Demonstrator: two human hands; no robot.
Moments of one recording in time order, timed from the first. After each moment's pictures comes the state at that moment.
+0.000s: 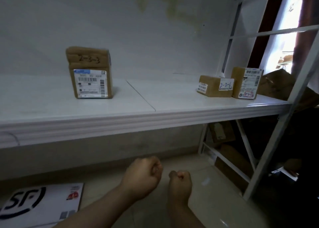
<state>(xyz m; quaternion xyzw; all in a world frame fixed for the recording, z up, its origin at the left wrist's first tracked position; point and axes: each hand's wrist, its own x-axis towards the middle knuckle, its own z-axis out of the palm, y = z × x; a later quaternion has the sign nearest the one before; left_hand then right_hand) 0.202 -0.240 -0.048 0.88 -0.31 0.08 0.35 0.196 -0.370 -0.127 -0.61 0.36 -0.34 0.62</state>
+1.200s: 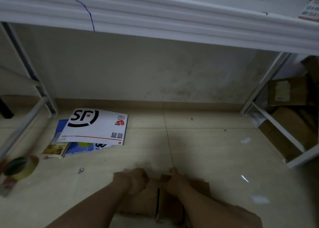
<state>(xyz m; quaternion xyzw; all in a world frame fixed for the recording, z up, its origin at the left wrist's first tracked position) 0.182 -0.087 -0.309 0.91 -0.06 -0.35 0.22 0.160 -0.267 -0.317 -0.90 0.19 0.30 0.26</state>
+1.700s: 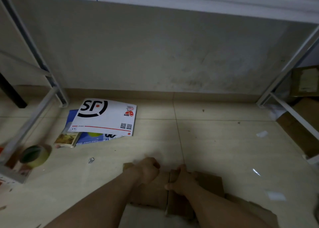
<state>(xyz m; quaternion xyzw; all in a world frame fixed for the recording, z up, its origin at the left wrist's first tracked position) 0.195 -0.090 -0.333 0.86 0.04 -0.33 0.39 0.160 -0.263 -0.356 -0.89 0.18 0.33 0.25</state>
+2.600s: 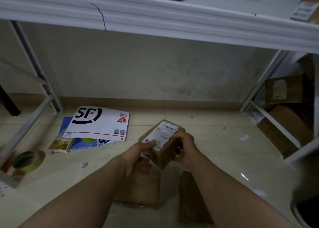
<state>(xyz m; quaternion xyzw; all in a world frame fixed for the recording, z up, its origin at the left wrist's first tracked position) 0.170 -0.079 -0.244 0.59 0.16 -0.36 0.70 0.193 -0.272 -0.233 -0.59 0.30 0.11 0.74</state>
